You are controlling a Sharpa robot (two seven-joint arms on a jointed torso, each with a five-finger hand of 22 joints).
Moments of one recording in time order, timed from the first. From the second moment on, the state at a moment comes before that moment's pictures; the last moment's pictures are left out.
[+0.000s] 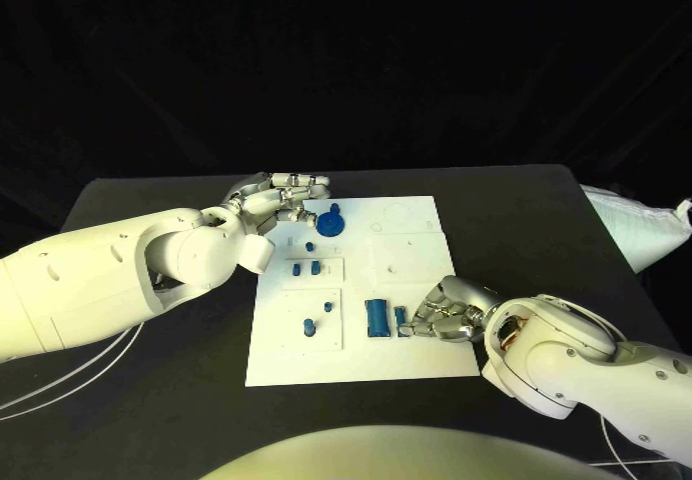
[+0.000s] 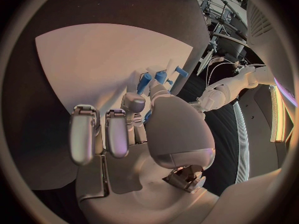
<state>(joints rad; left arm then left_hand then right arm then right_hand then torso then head) 1.19 -0.86 -0.05 1.55 0.05 -0.19 0.25 1.41 -0.13 0.40 0.00 0.07 0.97 0.20 0.11 0.07 1.04 0.12 0.26 0.08 1.24 0.03 1.10 0.58 0.17 1.25 0.12 0.44 1.01 0.73 -0.99 0.21 1.95 -1.39 -0.27 -0.63 1.22 -0.07 0.00 0.21 0.22 1.16 0.06 0.13 0.41 1.39 -0.02 0.88 1.12 1.46 -0.08 1.44 1.31 0.08 1.46 0.02 1.40 1.31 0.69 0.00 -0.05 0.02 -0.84</state>
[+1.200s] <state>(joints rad) 1.19 -0.86 -0.05 1.54 0.05 -0.19 0.24 1.41 -0.13 0.40 0.00 0.07 0.97 0.20 0.11 0.07 1.04 0.12 0.27 0.08 1.24 0.03 1.10 0.57 0.17 1.25 0.12 0.44 1.01 0.73 -0.96 0.22 1.92 -1.41 -0.26 -0.62 1.23 -0.04 -0.05 0.23 0.20 1.16 0.06 0.13 0.42 1.39 -0.02 0.88 1.13 1.46 -0.08 1.44 1.31 0.08 1.46 0.02 1.40 1.31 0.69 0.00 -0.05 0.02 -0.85</state>
